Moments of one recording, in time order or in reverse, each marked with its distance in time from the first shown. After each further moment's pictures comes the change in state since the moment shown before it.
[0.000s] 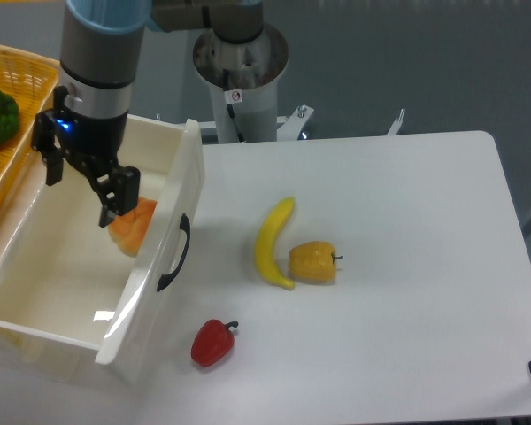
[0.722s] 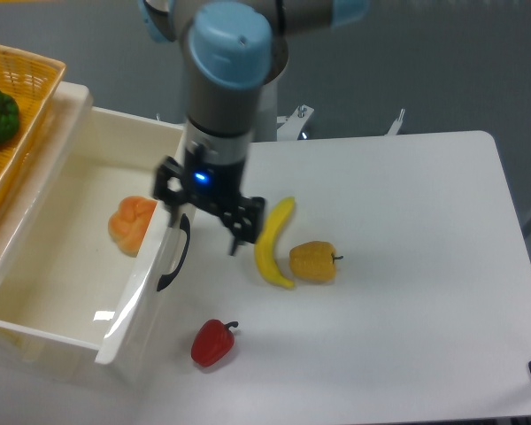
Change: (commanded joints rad) arm 0.209 -0.110 -0.011 -0.005 0.199 0.152
